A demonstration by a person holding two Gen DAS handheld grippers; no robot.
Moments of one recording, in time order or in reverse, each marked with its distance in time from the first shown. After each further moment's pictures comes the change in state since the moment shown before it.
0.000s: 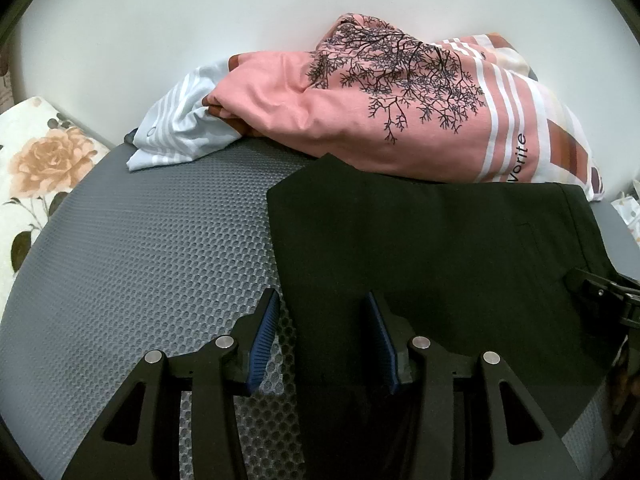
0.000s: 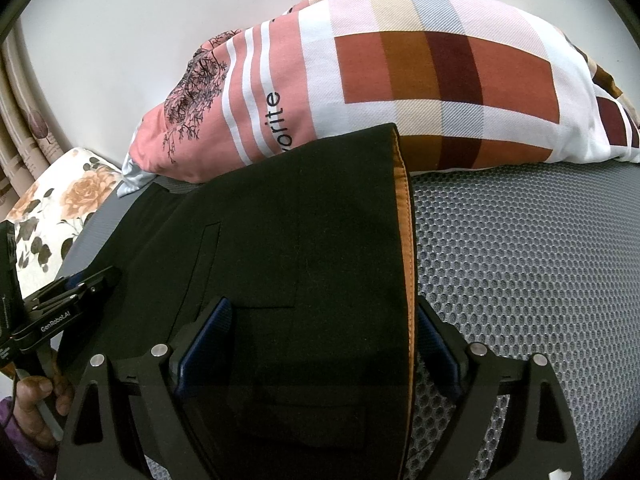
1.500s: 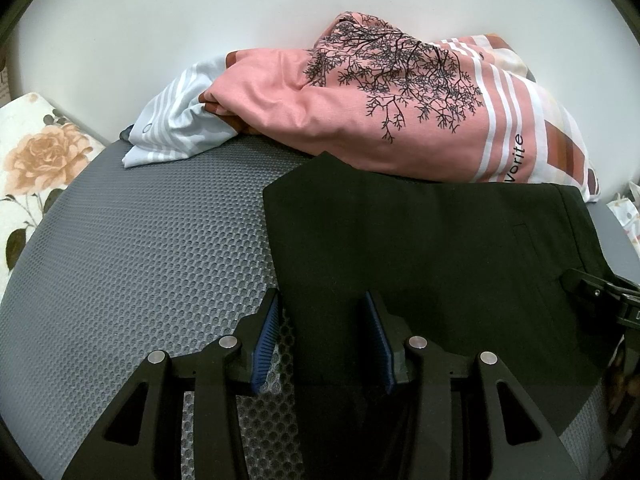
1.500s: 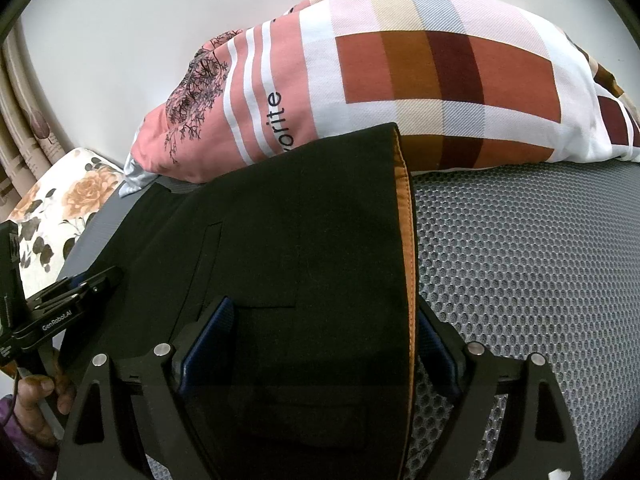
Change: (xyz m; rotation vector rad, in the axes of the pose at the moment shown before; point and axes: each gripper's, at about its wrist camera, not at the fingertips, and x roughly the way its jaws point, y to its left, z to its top) left arm 0.003 -0.003 -0.002 -0.006 0.001 -0.007; right arm -0.001 0.000 -0.001 0.002 0.000 0.005
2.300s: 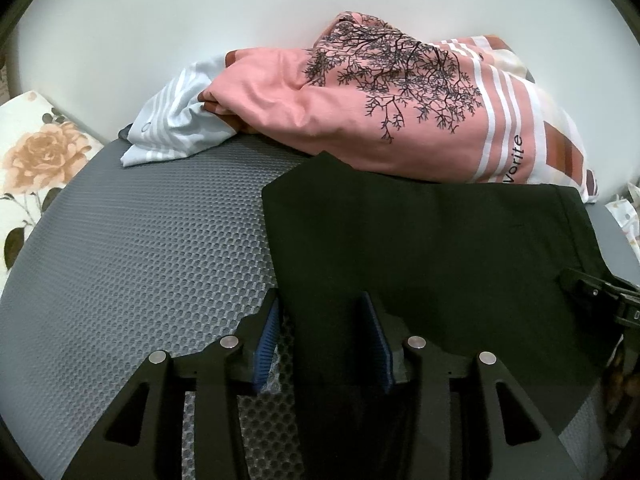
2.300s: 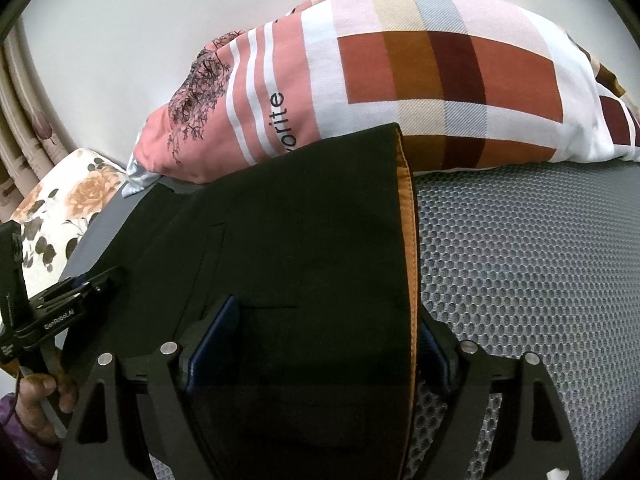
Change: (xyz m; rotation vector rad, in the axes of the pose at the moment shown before) left arm 0.001 0.000 -0.001 -0.002 0.001 -0.002; right arm -0.002 0.001 -0.001 -0.002 -0.001 0.006
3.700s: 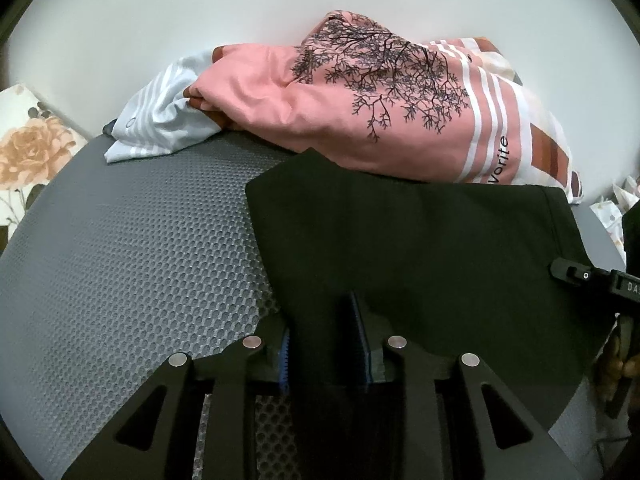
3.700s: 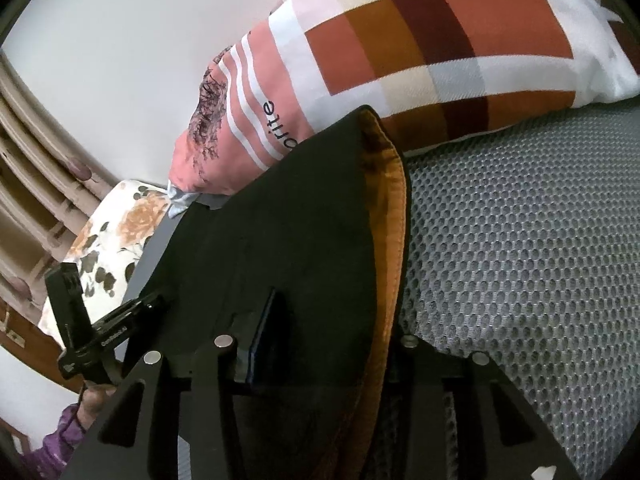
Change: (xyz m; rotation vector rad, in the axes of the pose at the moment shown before) left arm 0.002 0.002 0.000 -0.007 0.008 -0.071; right arm -0.003 -0.040 0.002 0.138 0.049 0.245
